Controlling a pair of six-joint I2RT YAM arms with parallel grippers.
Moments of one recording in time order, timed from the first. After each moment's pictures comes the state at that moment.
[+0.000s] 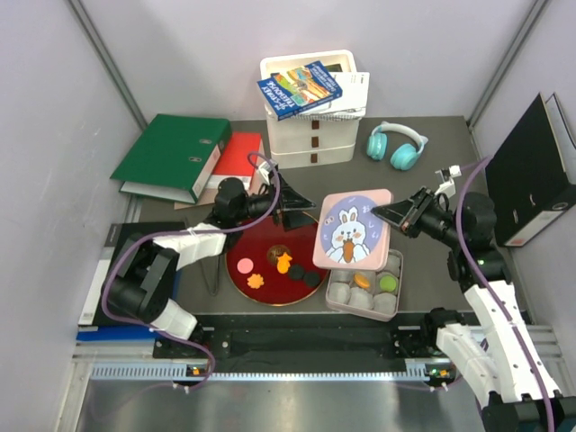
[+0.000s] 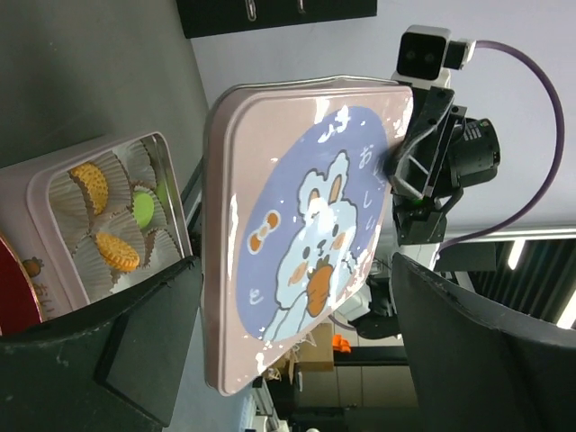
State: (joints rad) left arm -0.47 1.53 0.72 0.79 0.89 -1.42; right arm 0.11 0.70 0.72 -0.27 -0.65 1.00
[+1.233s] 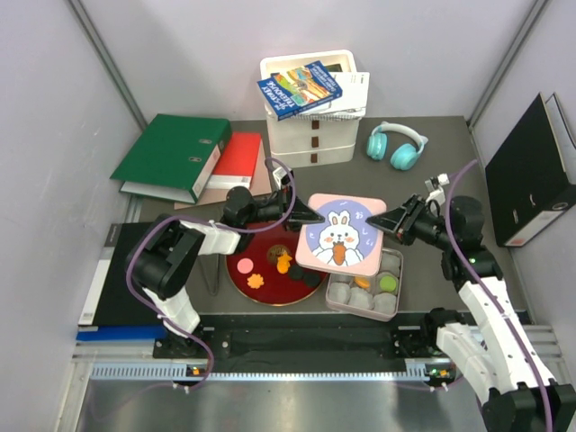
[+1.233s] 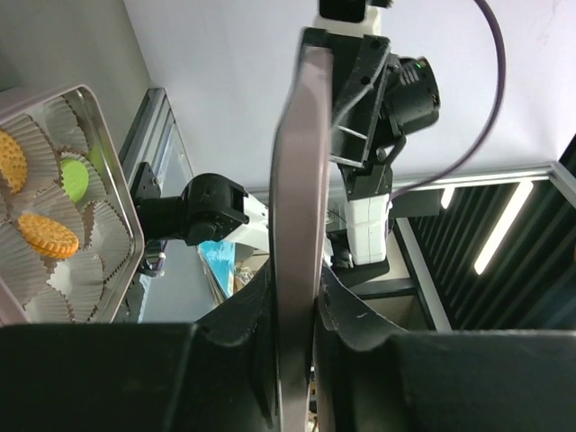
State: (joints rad) left arm -0.52 1.73 0.72 1.23 1.00 -1.71; right arm 0.11 0.74 0.63 -0.22 -0.71 1.01
